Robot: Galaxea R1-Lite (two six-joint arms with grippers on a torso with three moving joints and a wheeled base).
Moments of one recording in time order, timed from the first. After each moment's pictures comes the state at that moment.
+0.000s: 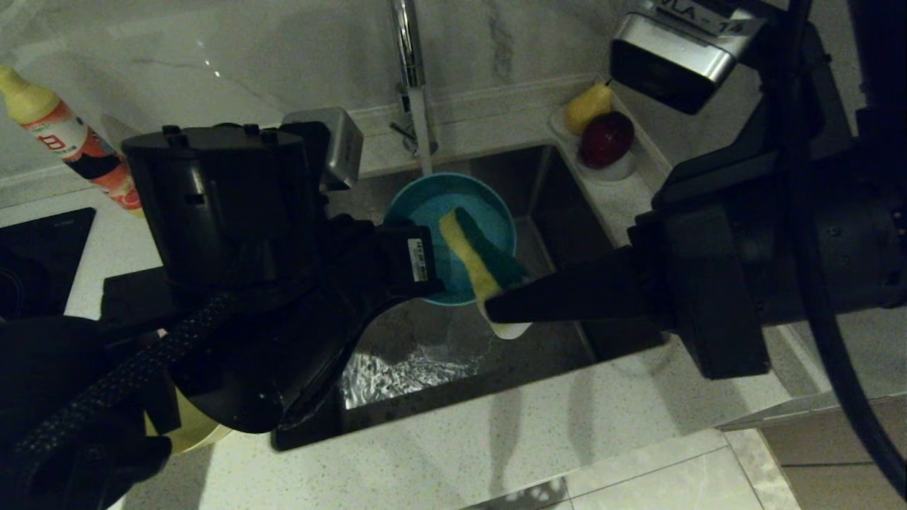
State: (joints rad) left arm -0.87 1.59 -0.99 -0.56 0.64 -0.12; right arm 0.90 1.55 -1.62 0.46 0.37 0.25
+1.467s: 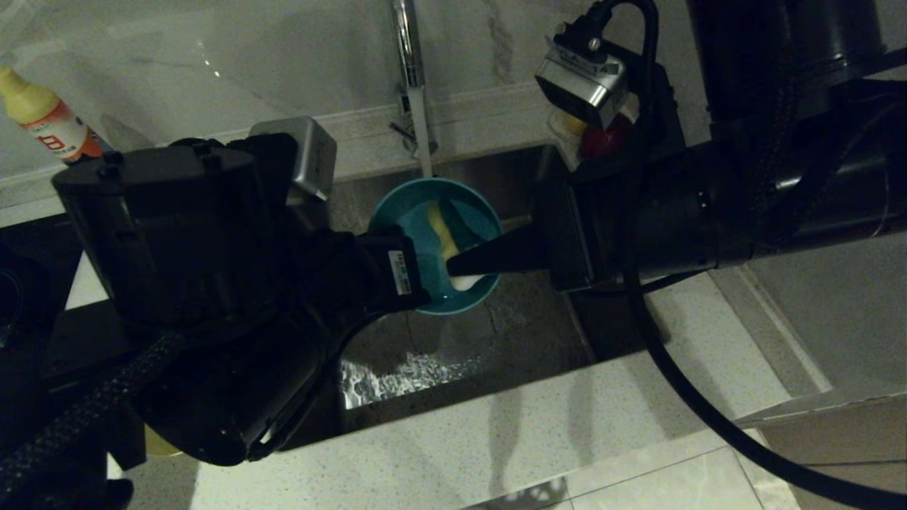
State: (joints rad) left arm -0.88 1.54 -0.89 -0.63 0.64 -0.13; right arm 0.83 1.69 -1.69 0.37 0.37 0.33
